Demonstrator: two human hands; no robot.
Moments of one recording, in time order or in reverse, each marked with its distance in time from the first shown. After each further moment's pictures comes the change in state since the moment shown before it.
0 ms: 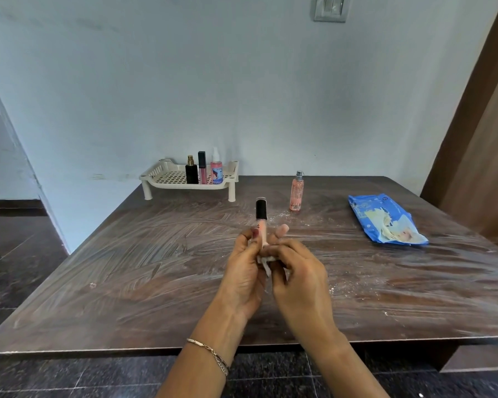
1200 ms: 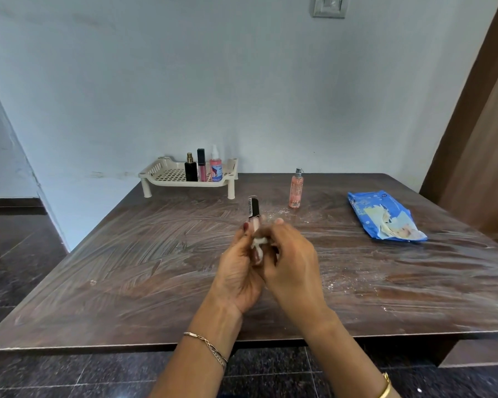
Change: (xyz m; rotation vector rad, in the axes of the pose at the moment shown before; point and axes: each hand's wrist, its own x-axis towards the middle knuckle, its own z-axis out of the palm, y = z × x) left_hand 0.013 0.002 -0.016 -0.187 -0.069 -0.069; right_hand 0.019 -0.009 0.004 -0.019 -0.019 -0.013
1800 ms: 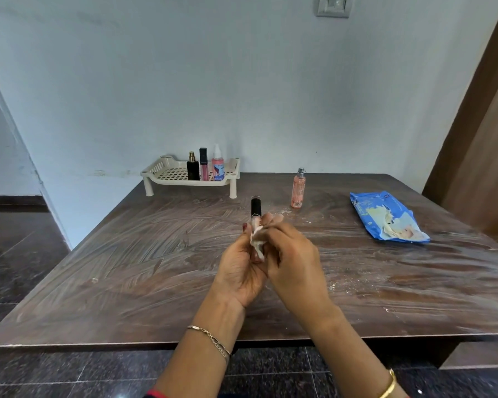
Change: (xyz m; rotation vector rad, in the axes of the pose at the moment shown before) left_hand 0.006 0.004 -0.003 -0.096 -0.030 -0.071; right_hand 0.004 0.007 0.000 -0.062 -0.035 -0.109
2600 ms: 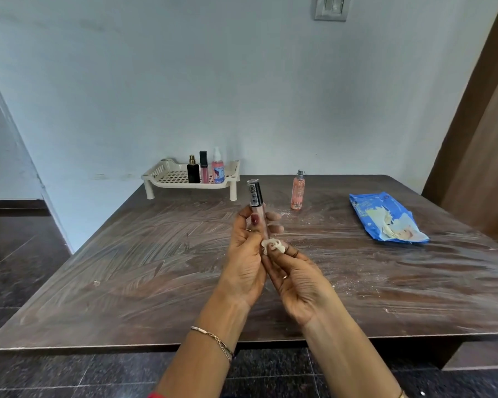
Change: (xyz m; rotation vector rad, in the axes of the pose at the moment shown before) left_hand -0.004 -0.007 0.017 0.421 -0.073 0.362; right_hand -0.002 -0.009 -0.003 1.638 0.133 1.238
